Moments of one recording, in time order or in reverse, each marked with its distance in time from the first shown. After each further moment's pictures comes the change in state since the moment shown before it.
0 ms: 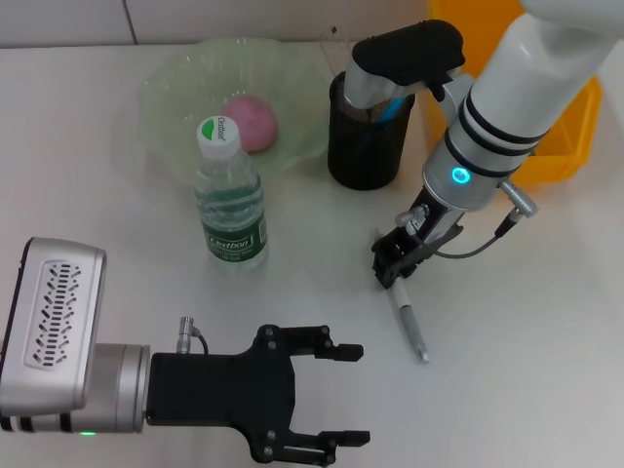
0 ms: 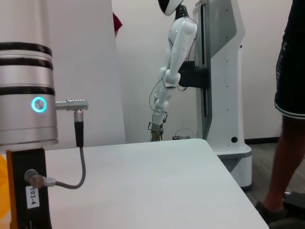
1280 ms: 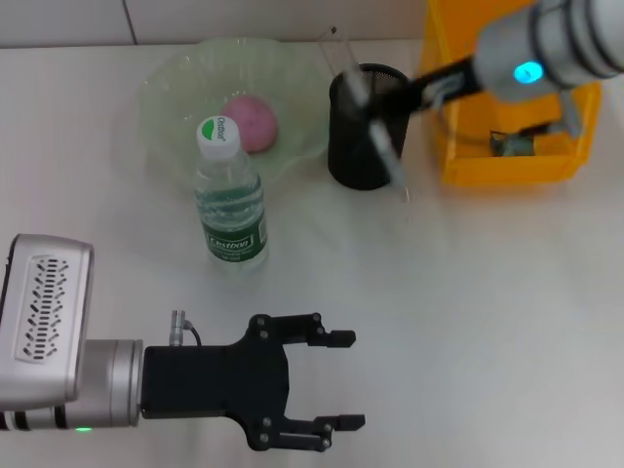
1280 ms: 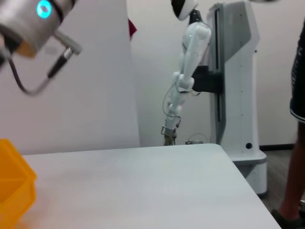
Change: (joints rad) left arm 0.003 -0.002 -0.025 -0.014 -0.007 0.002 0.007; right arm -0.431 -0.006 0.116 -0.780 0.022 0.123 -0.088
